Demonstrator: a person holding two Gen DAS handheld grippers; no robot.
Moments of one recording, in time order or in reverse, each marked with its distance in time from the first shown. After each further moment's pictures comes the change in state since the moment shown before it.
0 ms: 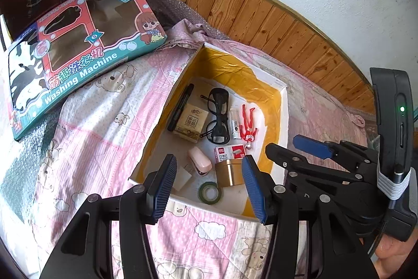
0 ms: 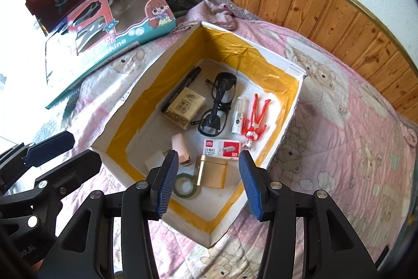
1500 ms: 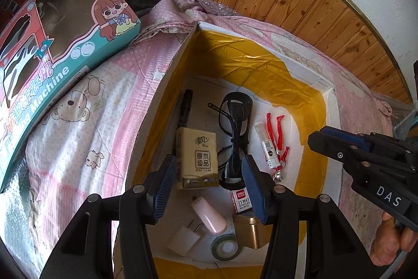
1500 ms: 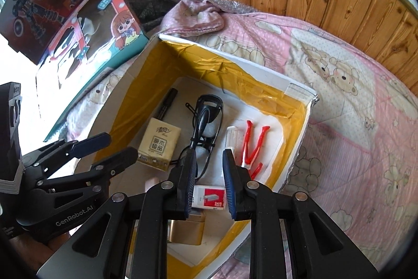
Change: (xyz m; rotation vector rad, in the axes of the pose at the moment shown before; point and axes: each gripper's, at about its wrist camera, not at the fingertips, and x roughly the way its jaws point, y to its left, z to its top) left arm 0.150 -0.005 0.069 0.091 0.141 0.070; right arm 0.083 -0.078 0.066 0.085 0.025 0.129
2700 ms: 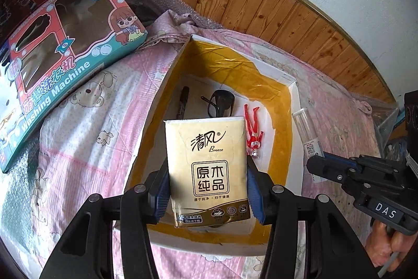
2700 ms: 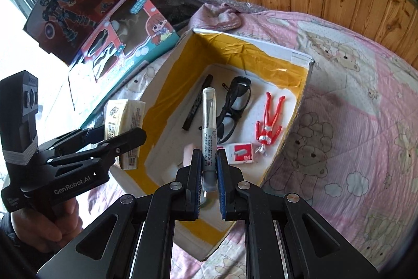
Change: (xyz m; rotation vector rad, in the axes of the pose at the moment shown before) left arm -0.066 -0.003 -0.038 0.014 -0.062 -0.052; right arm -0.050 0.007 -0.050 0.058 -0.027 0.144
